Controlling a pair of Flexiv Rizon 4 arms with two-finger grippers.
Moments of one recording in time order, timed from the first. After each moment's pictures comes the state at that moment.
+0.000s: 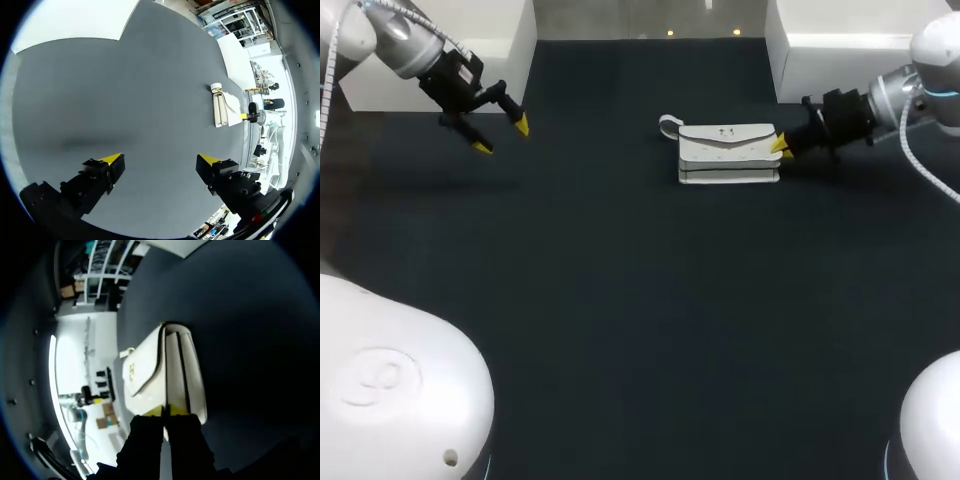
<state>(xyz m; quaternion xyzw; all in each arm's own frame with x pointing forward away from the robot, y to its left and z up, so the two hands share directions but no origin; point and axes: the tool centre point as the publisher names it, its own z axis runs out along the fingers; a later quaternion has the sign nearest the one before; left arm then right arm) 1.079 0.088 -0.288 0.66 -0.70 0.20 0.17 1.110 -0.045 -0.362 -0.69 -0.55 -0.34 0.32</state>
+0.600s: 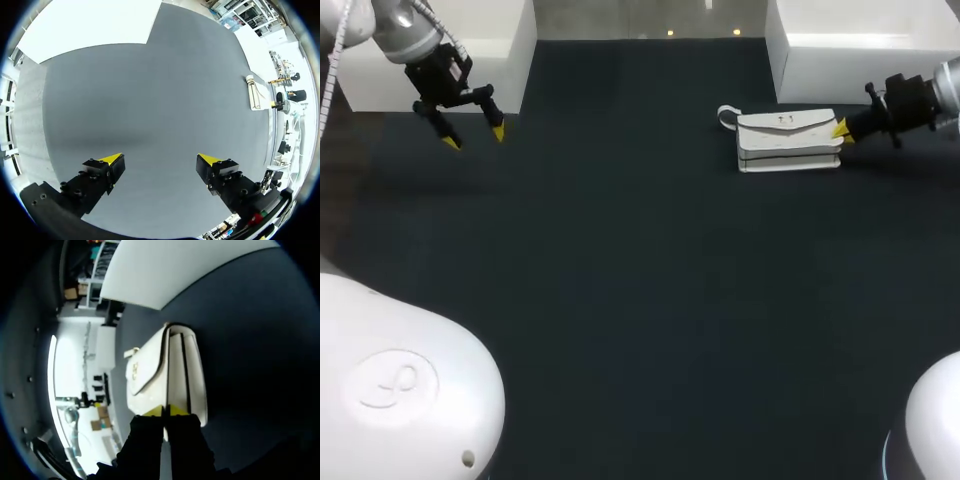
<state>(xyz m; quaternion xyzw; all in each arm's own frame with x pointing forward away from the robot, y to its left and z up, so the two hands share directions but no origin) 1.071 0.136 -0.283 0.67 -0.73 0.12 0.09 1.138 -0.165 -0.351 -0.69 -0.56 -0.36 0.28</state>
